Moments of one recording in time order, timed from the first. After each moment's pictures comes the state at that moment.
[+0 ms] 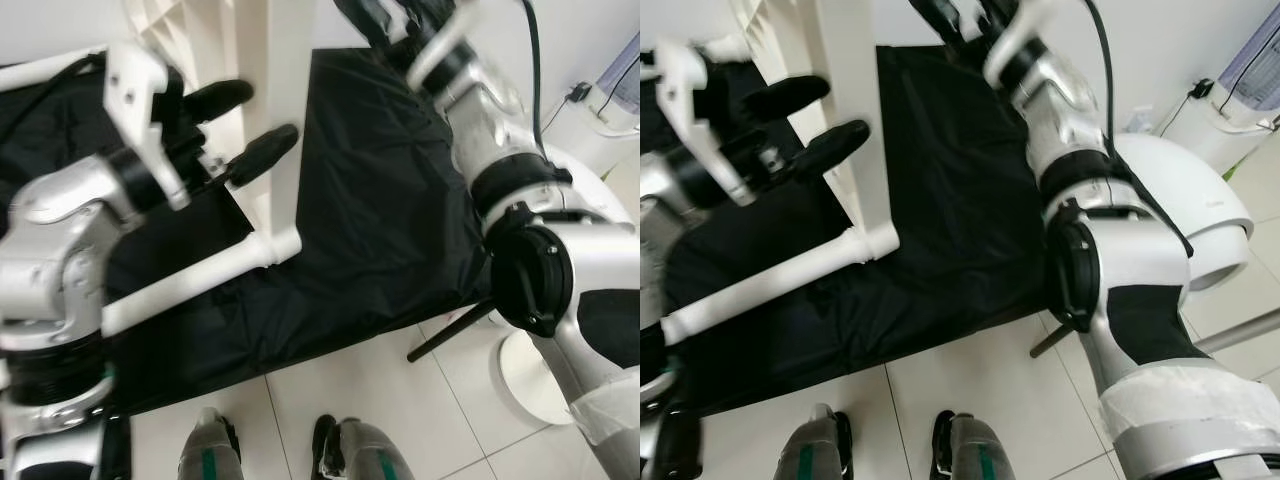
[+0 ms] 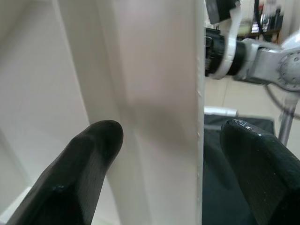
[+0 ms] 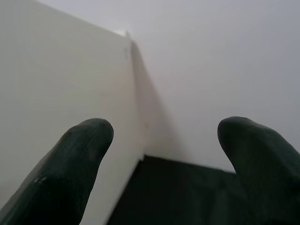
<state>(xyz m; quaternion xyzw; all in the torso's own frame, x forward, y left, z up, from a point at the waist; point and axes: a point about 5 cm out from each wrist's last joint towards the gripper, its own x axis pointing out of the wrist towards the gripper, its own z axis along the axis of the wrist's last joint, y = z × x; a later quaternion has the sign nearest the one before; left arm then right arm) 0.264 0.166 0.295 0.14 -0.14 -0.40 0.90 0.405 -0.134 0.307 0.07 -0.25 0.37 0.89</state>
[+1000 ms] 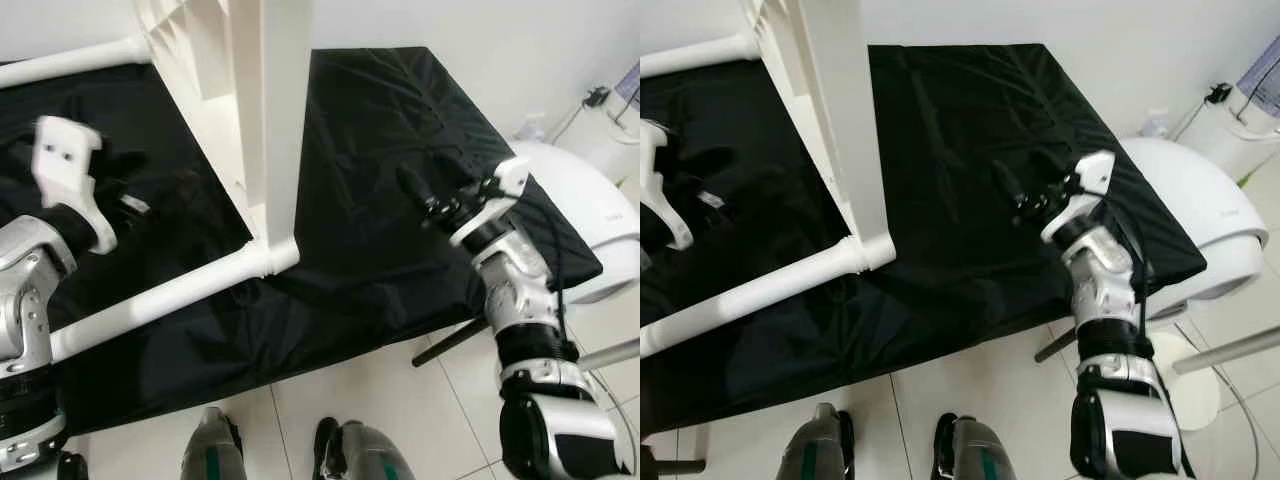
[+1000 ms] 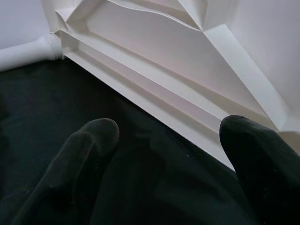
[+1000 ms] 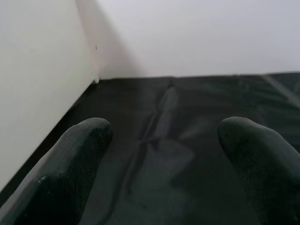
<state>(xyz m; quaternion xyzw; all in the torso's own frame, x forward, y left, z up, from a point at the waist) 0.283 0.242 0.239 0.06 -0.03 -0.16 0.99 0.343 -0.194 0.181 0.06 -0.16 0.26 0.95</state>
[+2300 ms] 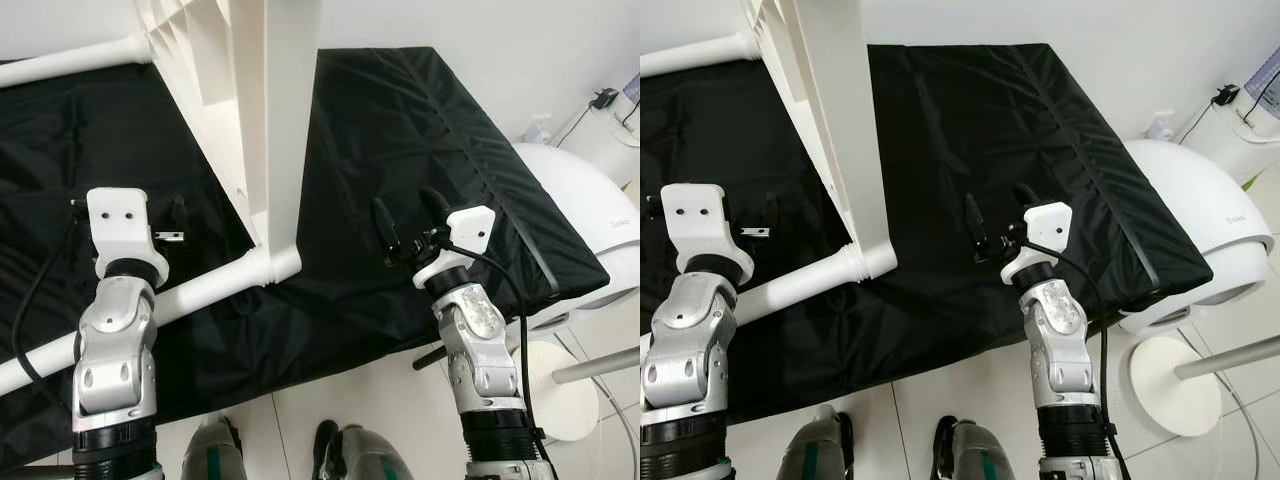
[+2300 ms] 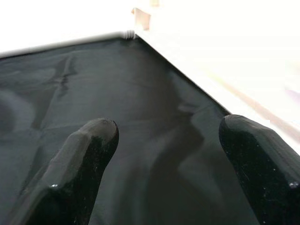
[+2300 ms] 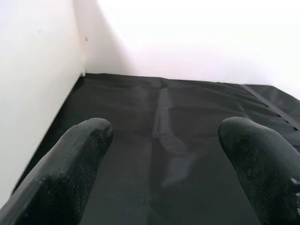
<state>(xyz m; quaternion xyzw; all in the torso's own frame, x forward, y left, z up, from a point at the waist) 0.276 0.195 0.181 0.06 -0.06 0.06 0.99 0.287 -0.134 0.171 0.02 -0.18 0.16 0.97</state>
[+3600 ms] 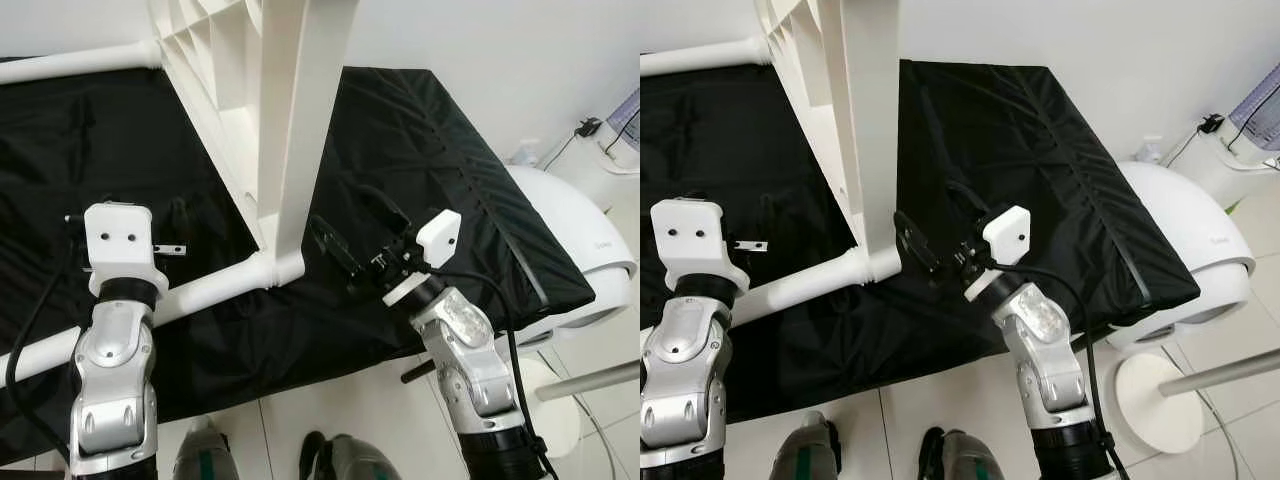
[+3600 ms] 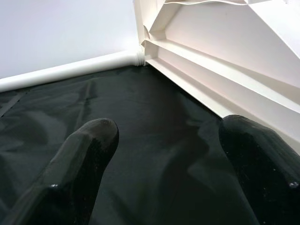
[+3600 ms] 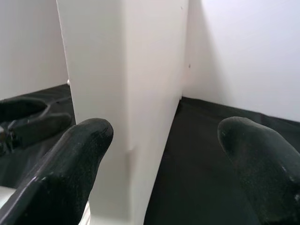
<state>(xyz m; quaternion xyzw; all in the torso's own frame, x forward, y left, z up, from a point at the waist) 0.243 0.191 0.190 0.11 -0.11 0.07 0.98 0.260 -0.090 0.196 0.04 -0.21 0.36 0.91</state>
